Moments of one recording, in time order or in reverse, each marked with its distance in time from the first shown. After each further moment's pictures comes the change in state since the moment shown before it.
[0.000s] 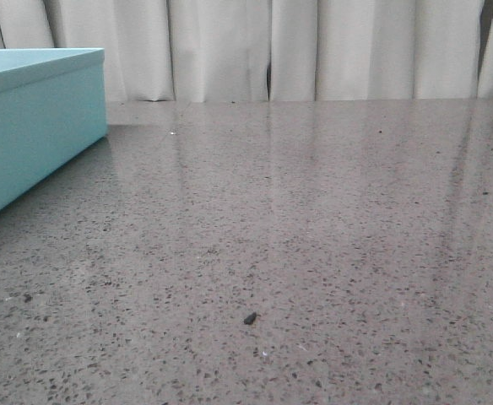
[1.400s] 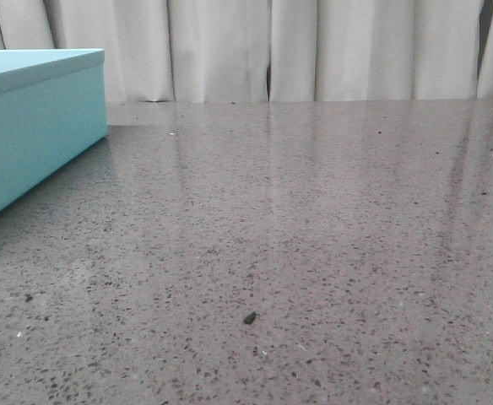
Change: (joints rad) left arm -0.130 -1.576 1.237 0.029 -0.971 -0.141; right arm 0.000 -0.467 0.368 0.000 -0.348 -0.149
